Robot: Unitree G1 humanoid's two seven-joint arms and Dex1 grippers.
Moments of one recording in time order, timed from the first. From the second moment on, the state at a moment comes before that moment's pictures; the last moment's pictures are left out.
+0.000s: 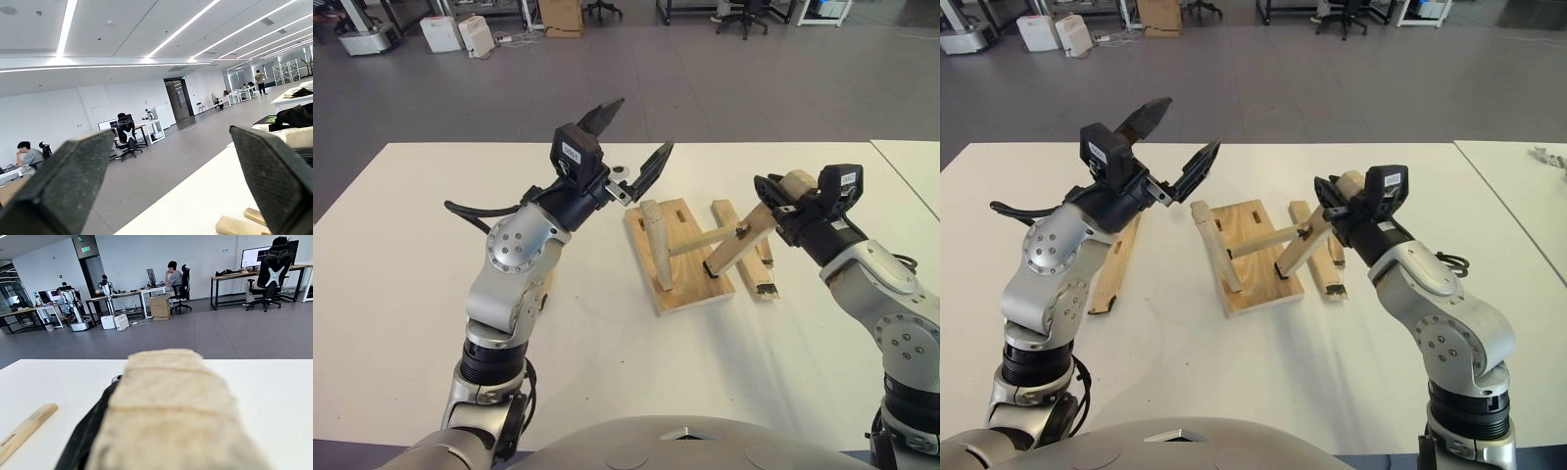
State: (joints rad) left arm -0.33 0.24 -0.13 -0.55 -0.26 0.34 -0.40; right arm -0.11 -0.54 -0.20 -0.61 0.95 0.81 -0.10
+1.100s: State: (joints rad) left arm -0.36 0.17 -0.22 -0.61 0.03 0.43 -0.24; right arm 0.09 -0.53 -0.11 -0.65 0.68 0.53 0.30
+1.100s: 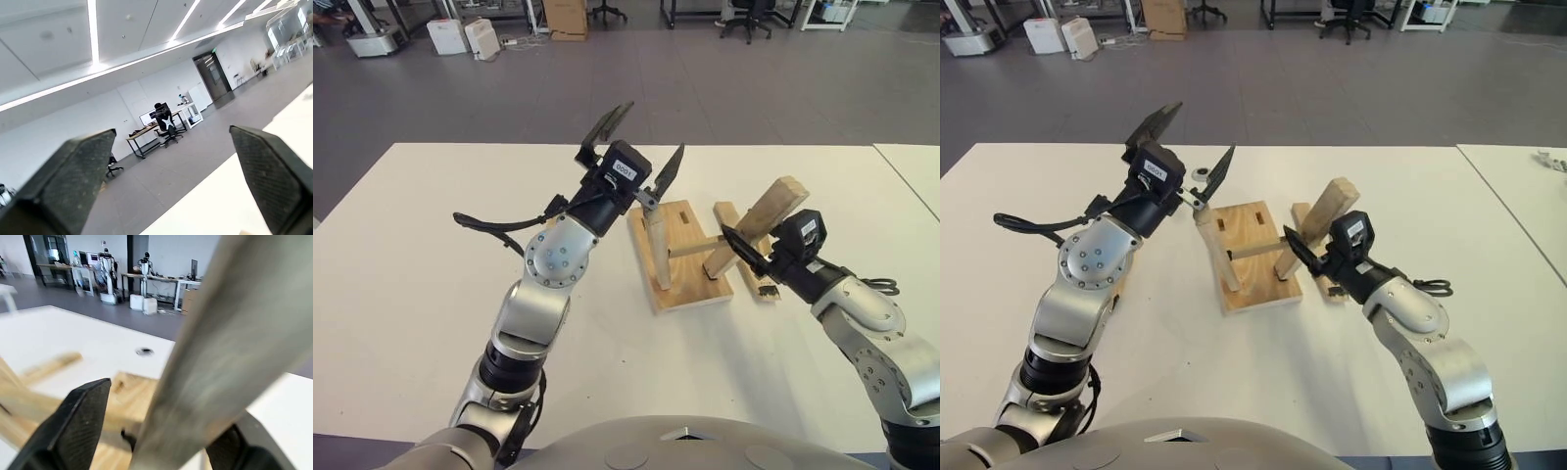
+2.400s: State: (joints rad) left arm 0.07 0.75 0.26 -0.35 -0.36 0.45 -0.68; right arm -0.14 -0.53 0.18 -0.38 0.85 0.71 0.48
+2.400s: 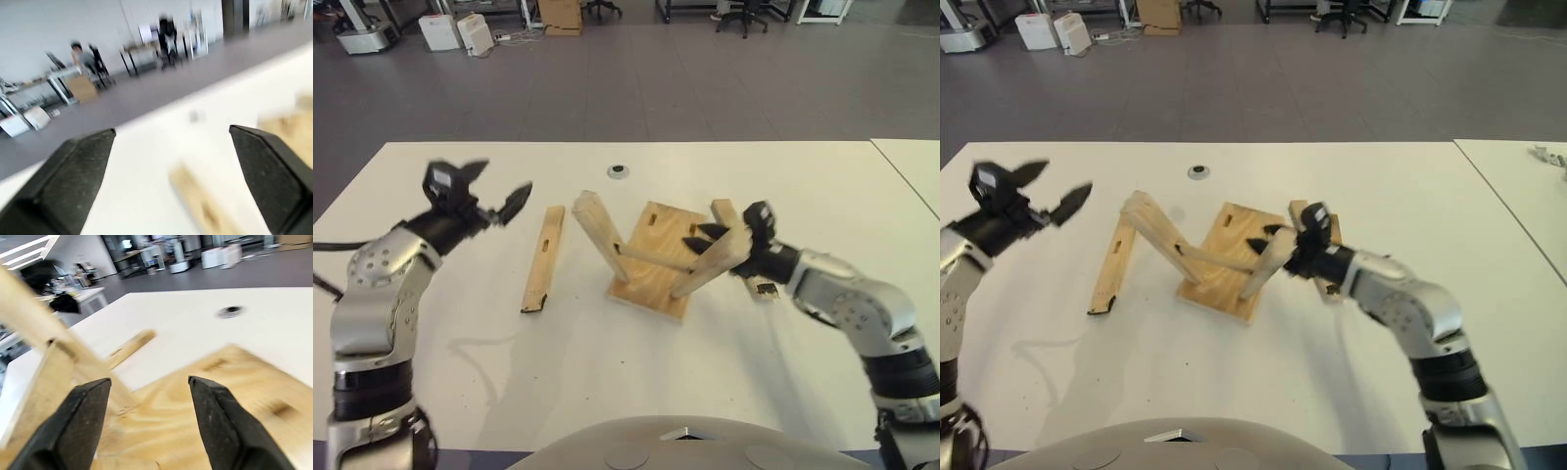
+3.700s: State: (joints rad) left arm -0.08 0.85 -0.05 -0.24 -0.10 0.27 -0.92; right arm -0.55 -0.48 0.23 0.43 -0.01 0.09 0.70
